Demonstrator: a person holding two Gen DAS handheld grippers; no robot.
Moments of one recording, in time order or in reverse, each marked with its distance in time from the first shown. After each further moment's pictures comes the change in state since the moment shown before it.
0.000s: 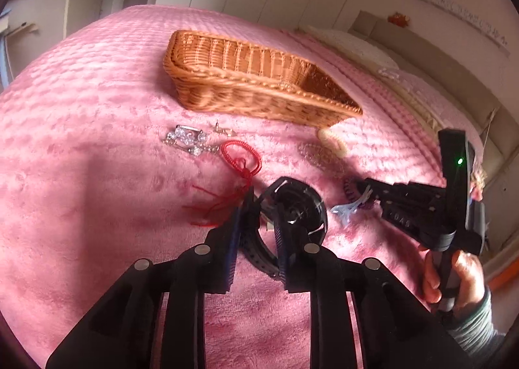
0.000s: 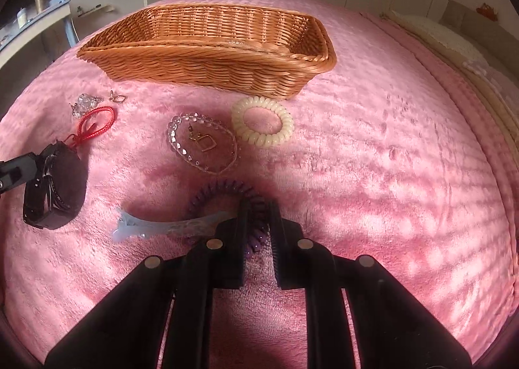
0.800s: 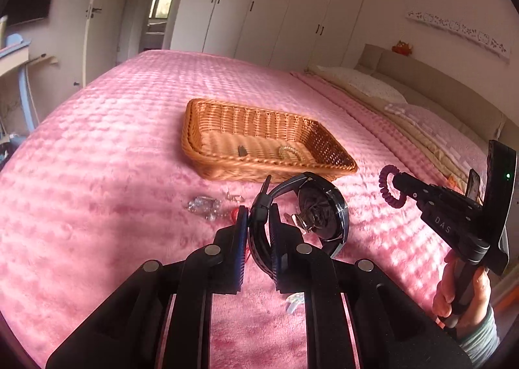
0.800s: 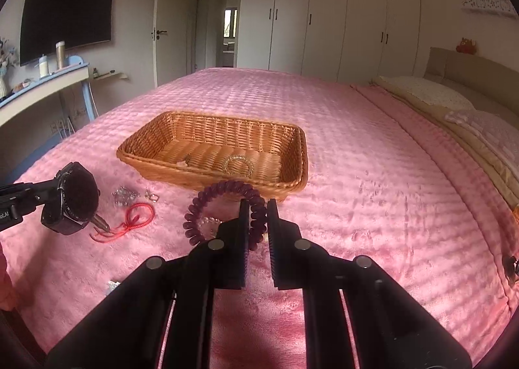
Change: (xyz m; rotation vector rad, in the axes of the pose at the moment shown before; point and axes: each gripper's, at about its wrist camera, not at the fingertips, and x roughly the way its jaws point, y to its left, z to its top) left arm -0.061 -0.020 0.035 0.003 -0.226 0.059; right arm -0.102 -0.020 0.029 0.035 -0.370 0.036
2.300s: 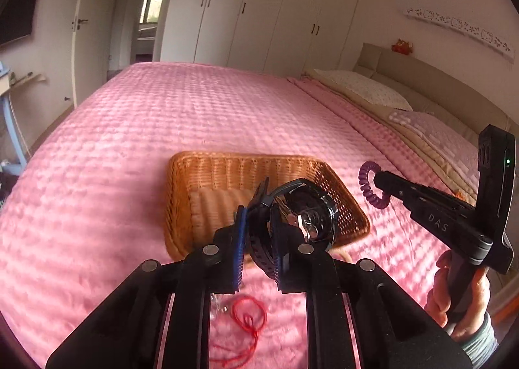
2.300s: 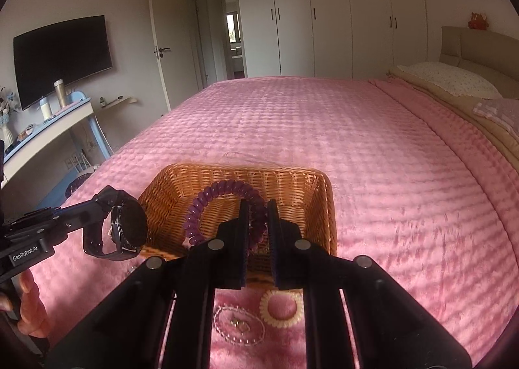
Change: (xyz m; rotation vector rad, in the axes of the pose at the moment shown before) left arm 0.071 0.003 0.103 0.040 0.012 -0.002; right arm 0.080 -0.013 0.094 0.123 0.025 0.122
